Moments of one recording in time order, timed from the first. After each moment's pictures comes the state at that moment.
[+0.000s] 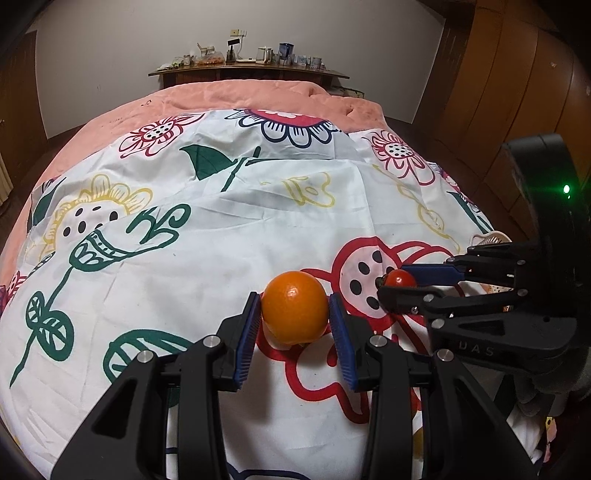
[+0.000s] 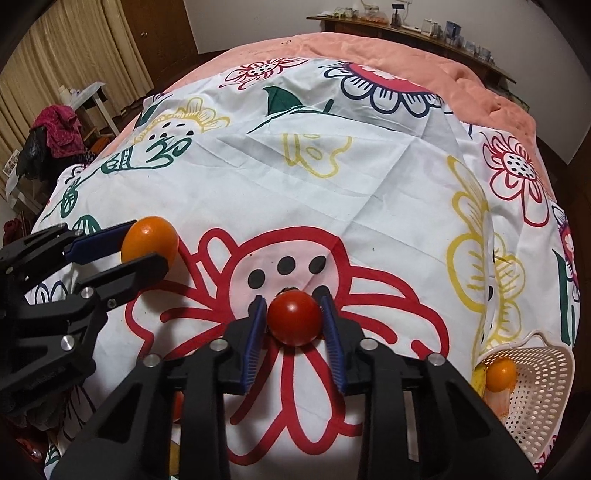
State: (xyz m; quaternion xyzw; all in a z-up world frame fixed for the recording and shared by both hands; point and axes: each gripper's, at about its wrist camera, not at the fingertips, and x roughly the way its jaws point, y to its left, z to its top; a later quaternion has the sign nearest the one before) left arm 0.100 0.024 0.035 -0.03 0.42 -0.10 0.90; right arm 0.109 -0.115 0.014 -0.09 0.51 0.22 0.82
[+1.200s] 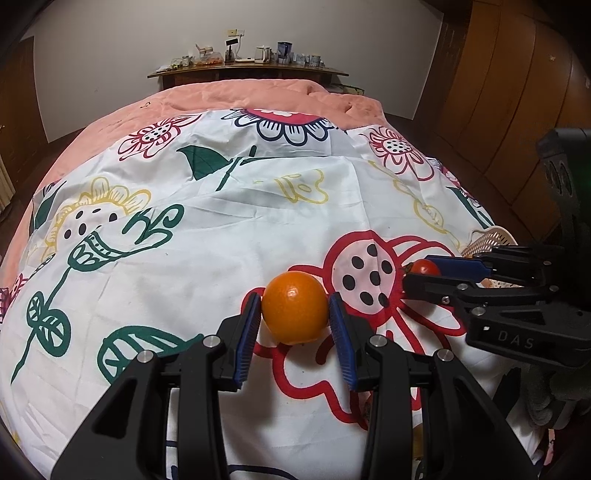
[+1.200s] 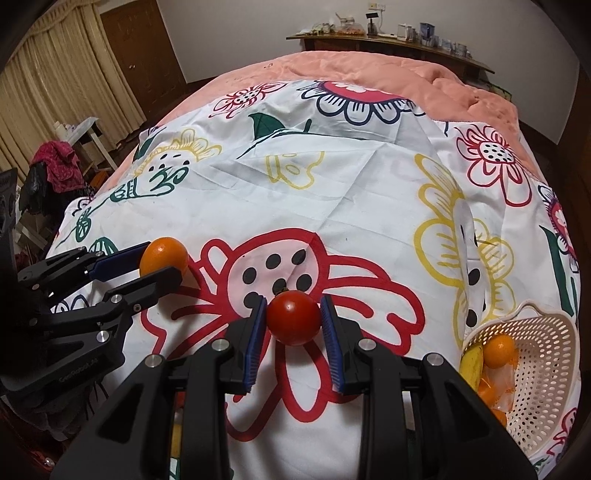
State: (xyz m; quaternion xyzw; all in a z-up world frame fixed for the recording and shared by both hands) left arm 0.098 0.014 0.036 -0.02 0.42 -0.10 0.90; right arm 0.092 -0.142 0.030 -0.04 0.49 0.21 0.85
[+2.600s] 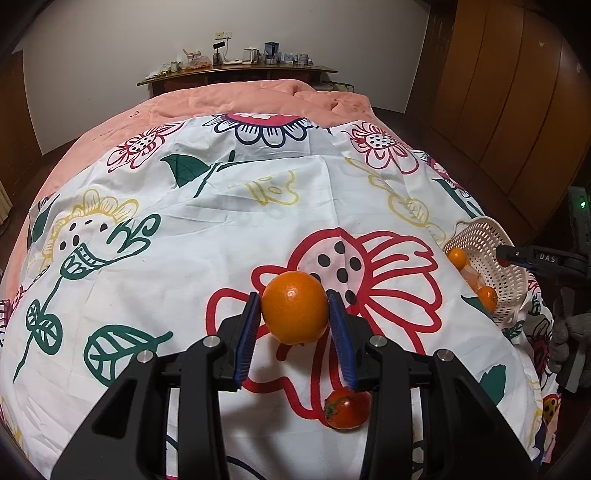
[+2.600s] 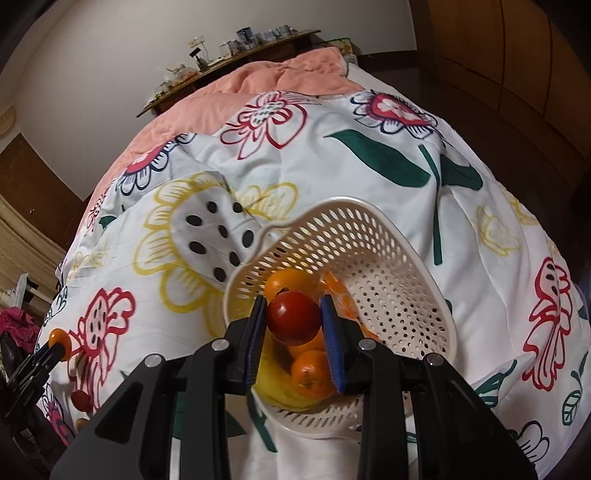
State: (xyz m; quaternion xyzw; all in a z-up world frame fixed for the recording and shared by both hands) left arm 0.089 -0.011 0.046 0.00 0.42 -0.11 0.90; right arm 0.069 -0.368 0.006 0.17 0.47 -0.02 0.87
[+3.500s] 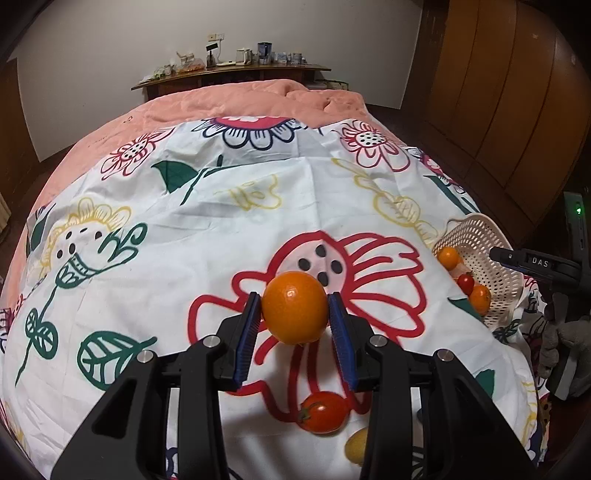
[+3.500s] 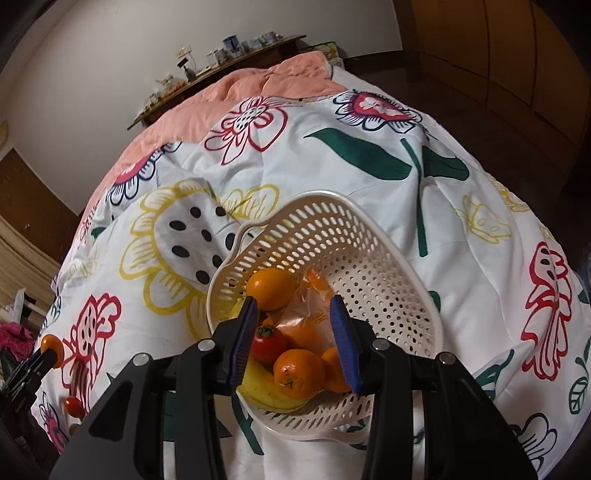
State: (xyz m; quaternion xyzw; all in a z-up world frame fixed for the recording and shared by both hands) left arm 0.089 -0.030 0.051 0.01 0.42 -0.11 0.90; right arm 0.059 -0.379 0.000 0.19 0.45 -0.05 0.87
